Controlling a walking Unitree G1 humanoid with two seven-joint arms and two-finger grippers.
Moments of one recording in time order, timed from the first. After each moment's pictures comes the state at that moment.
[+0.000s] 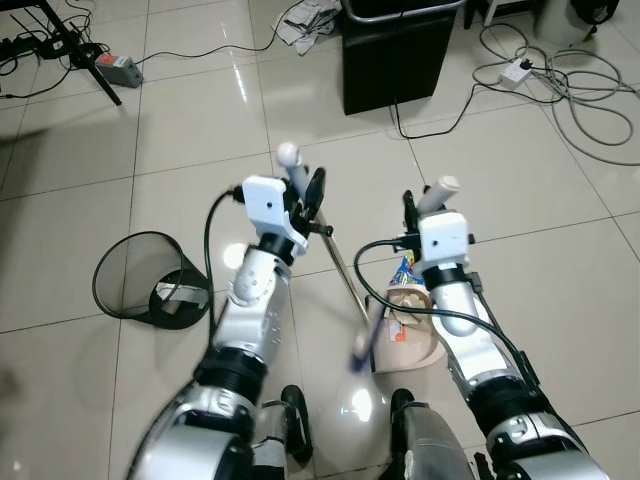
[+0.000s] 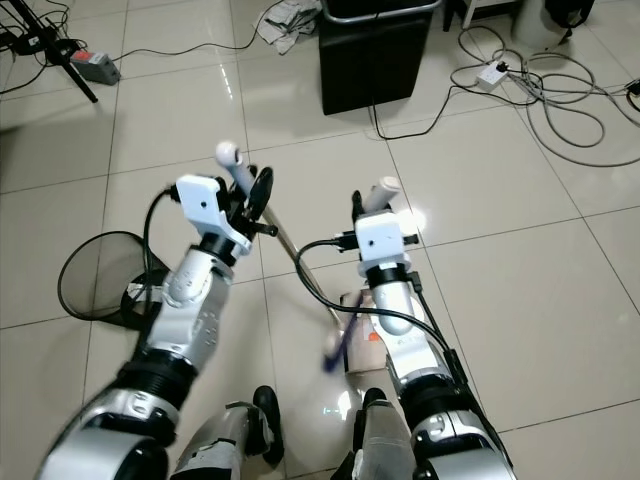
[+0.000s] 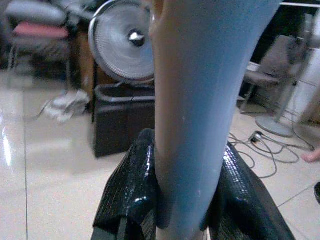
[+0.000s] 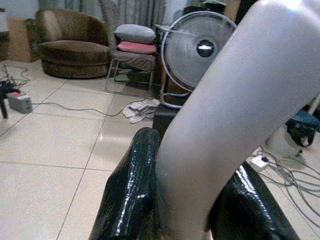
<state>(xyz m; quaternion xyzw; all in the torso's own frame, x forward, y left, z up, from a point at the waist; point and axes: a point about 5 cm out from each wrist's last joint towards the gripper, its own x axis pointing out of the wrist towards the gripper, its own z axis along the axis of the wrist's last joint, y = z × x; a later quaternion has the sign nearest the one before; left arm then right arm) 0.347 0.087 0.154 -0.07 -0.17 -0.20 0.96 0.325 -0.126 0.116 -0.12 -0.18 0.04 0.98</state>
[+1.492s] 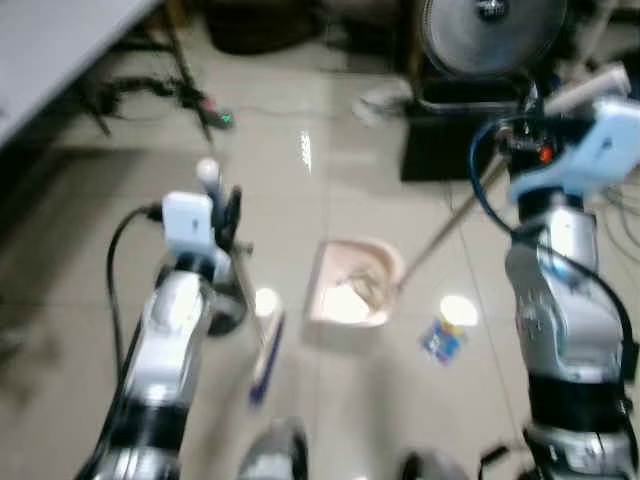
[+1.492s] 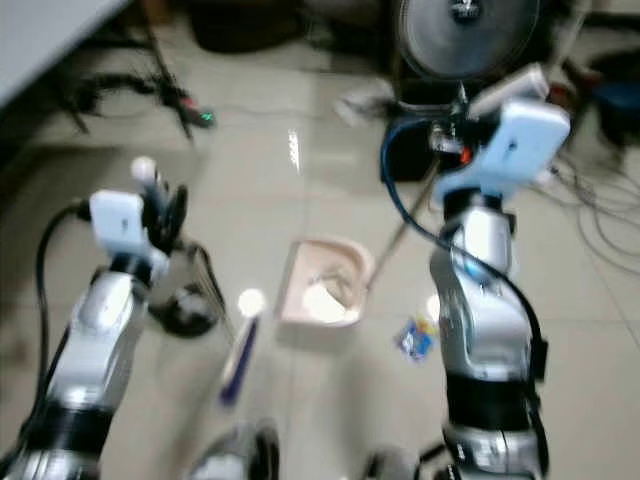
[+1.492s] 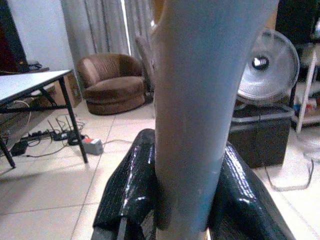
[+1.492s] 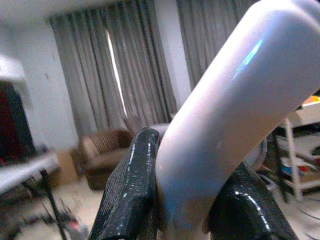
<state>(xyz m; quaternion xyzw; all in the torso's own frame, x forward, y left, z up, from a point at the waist) 0.309 0.173 0.137 0.04 -0.10 -0.07 0.99 0.306 -0.170 0.260 0.08 -0.25 -0.04 0.96</state>
